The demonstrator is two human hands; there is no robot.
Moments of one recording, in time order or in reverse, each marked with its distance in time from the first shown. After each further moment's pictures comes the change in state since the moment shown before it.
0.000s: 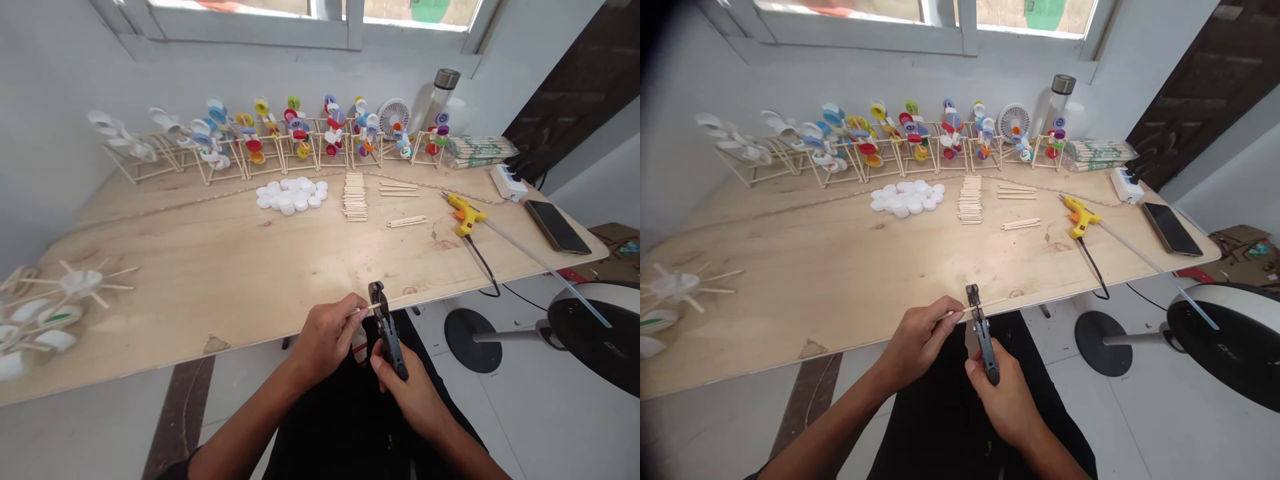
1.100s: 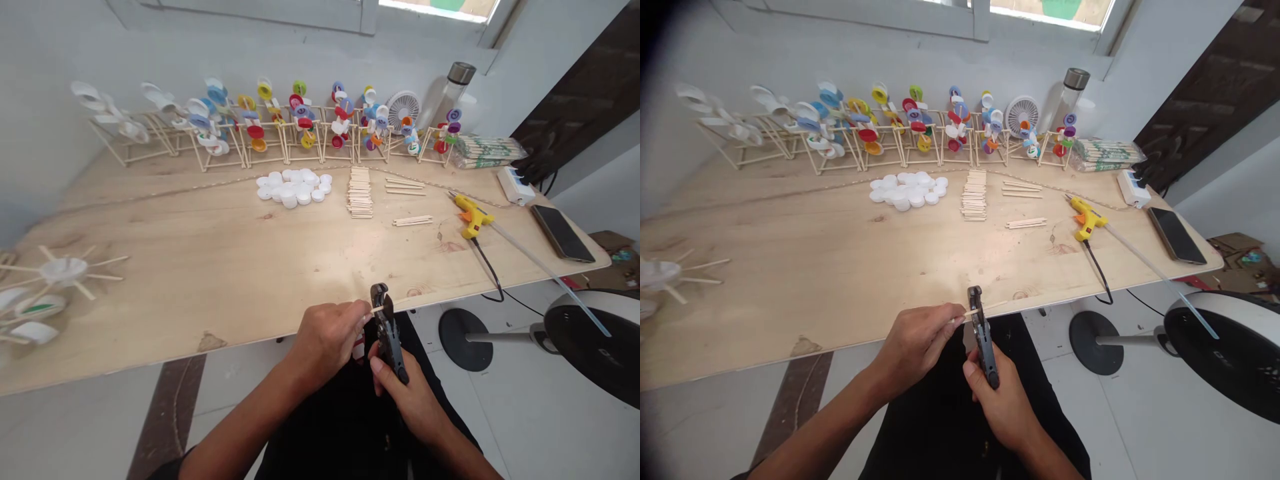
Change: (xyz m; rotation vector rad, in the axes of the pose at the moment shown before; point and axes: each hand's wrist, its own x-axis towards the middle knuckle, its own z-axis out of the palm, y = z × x) left_hand -0.001 -0.005 -0.003 0.225 0.051 0.165; right_hand 0.003 -0.003 0.005 0.080 -0.046 -0.029
